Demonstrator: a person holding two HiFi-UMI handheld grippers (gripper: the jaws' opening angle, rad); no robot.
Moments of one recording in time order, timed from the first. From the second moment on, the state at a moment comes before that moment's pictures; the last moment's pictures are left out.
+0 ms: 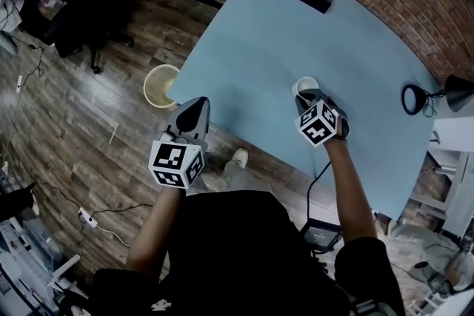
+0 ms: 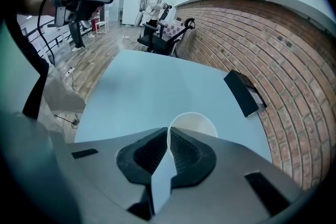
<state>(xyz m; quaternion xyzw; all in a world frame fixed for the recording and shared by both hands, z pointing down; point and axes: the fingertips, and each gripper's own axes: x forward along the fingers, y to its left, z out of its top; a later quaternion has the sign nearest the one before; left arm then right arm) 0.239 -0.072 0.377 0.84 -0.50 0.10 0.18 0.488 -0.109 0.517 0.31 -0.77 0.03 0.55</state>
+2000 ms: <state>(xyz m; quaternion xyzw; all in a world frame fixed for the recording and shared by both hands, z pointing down) -0.140 -0.078 0.405 0.76 -0.61 0.09 0.21 0.066 -0.185 0.513 0.19 -0.82 -0.01 0.54</state>
